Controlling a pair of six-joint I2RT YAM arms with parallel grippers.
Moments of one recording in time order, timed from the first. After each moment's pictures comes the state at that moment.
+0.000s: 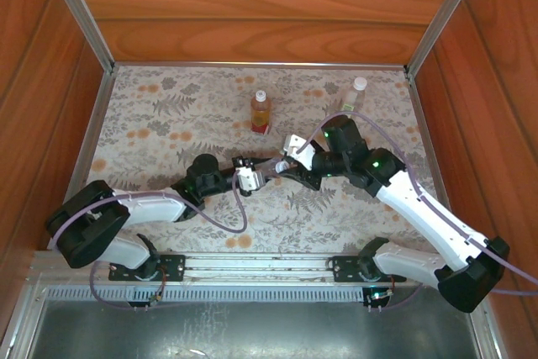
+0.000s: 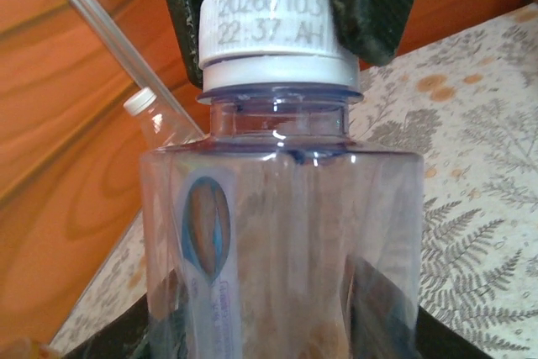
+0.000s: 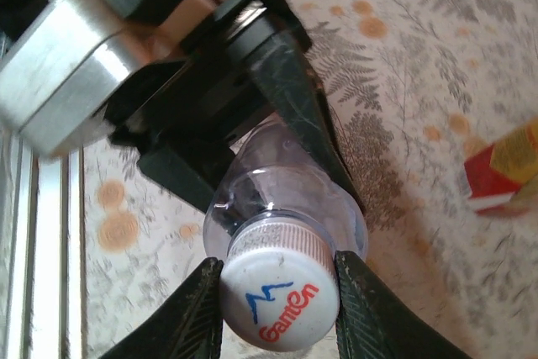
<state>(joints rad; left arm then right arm) -0.84 1.41 0.44 0.88 0.38 0.58 0.72 1.08 1.02 -0.69 -0.46 -0.45</state>
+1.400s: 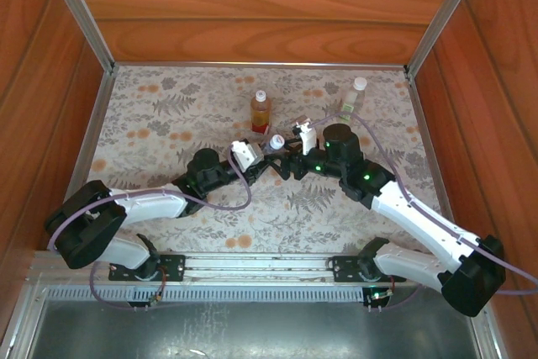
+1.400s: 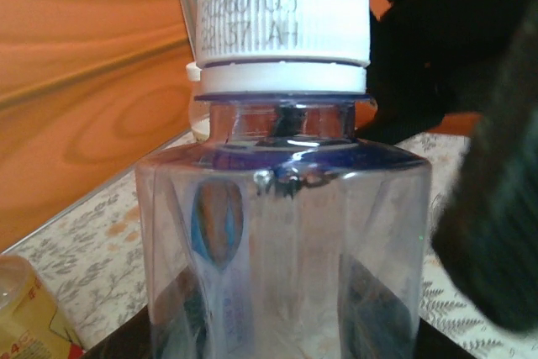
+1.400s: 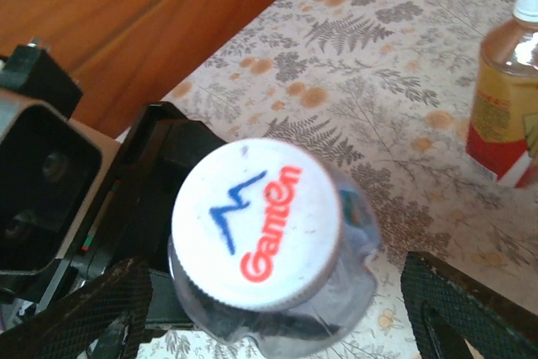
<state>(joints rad) -0.84 1.40 0.51 0.87 0.26 0.12 0.73 1.05 0.81 -0.18 -0.37 0.23</state>
